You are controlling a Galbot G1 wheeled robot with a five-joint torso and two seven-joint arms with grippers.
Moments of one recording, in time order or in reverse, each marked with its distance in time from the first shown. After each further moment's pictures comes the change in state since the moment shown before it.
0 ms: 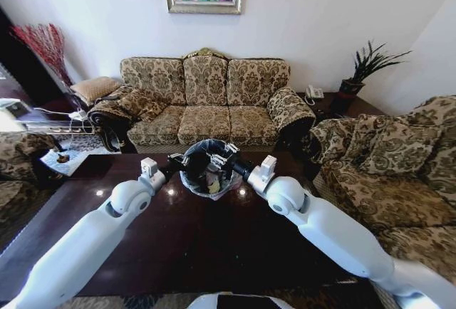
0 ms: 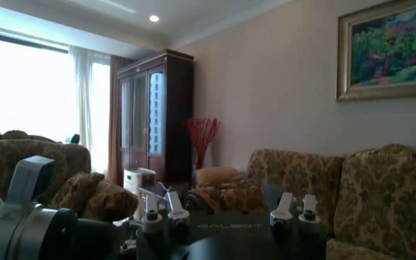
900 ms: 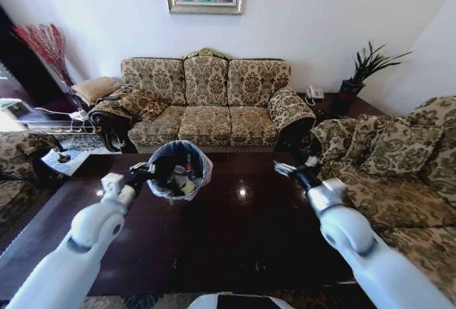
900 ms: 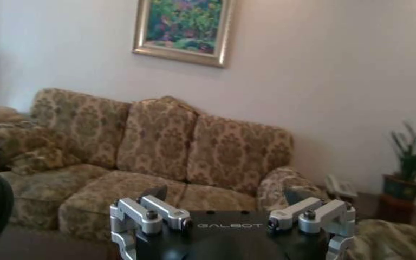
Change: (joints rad) left arm 0.416 -0.232 -0.452 -0.230 0.122 0.049 -0.081; right arm -0.898 0.038 0.801 0.240 -0.340 -0.078 0.187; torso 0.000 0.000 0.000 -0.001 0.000
